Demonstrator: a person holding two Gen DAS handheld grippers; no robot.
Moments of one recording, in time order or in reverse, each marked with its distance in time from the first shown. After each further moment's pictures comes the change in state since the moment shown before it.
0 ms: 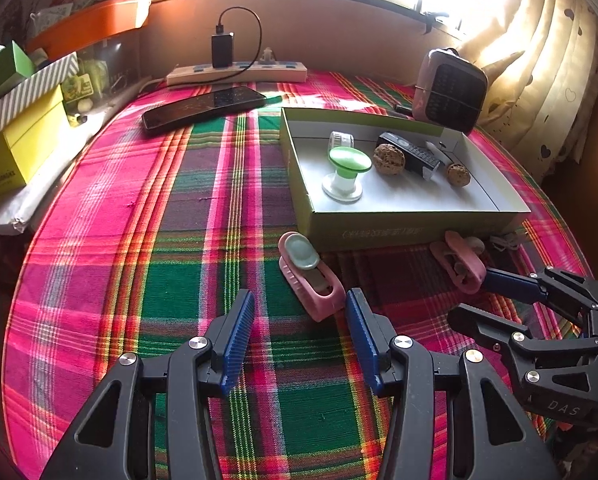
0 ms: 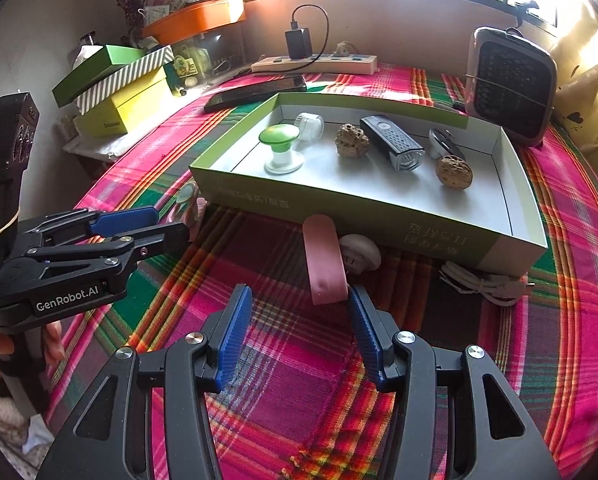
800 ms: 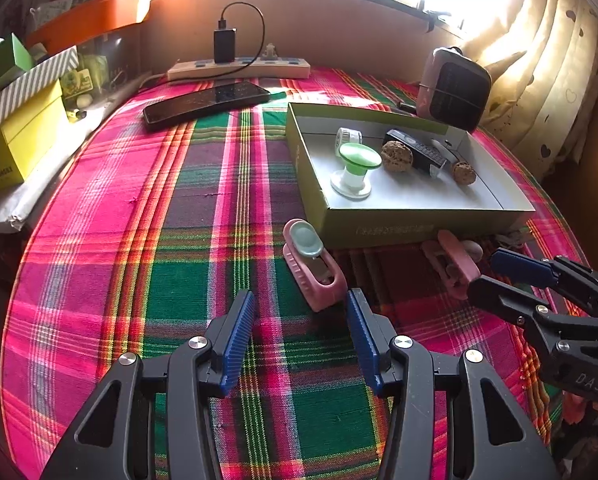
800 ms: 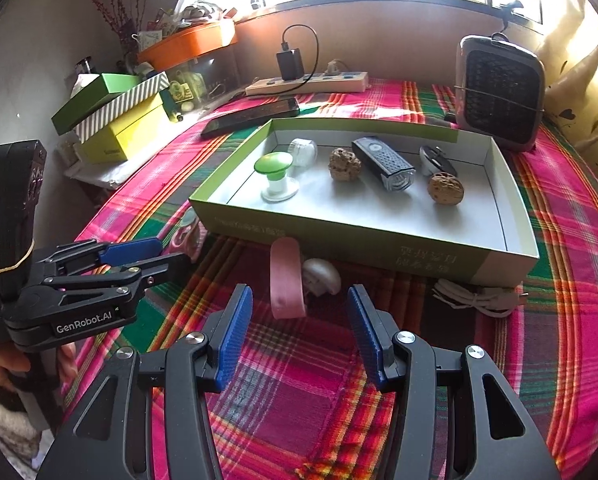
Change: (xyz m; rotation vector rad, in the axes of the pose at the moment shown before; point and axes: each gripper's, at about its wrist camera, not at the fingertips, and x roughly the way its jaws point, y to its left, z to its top) left arm 0.004 0.007 0.000 -0.002 0.008 -0.007; right arm -0.008 0.002 0.007 0.043 -0.085 0.016
